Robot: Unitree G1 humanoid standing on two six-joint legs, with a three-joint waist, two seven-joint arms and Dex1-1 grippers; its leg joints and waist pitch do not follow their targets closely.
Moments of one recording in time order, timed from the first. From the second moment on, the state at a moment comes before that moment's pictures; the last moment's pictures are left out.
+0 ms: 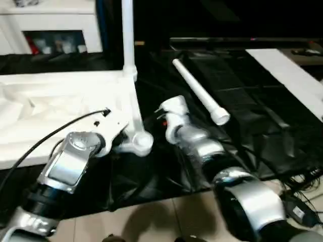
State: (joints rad) left arm -0.39 0.44 -0.16 0.02 0.06 0.73 -0.57; right arm -0.82 0.04 -0.03 1.04 0.08 0.02 0.35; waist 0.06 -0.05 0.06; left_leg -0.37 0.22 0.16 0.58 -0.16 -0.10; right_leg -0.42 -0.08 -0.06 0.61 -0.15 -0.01
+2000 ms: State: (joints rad) left arm -0.11 0.14 0.05 -0.26 -0.03 0.43 -0.17; right arm -0.35 -0.16 -0.04 0.09 0.10 0.51 0.28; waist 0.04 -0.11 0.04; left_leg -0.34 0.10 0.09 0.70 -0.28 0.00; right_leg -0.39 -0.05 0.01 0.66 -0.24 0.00
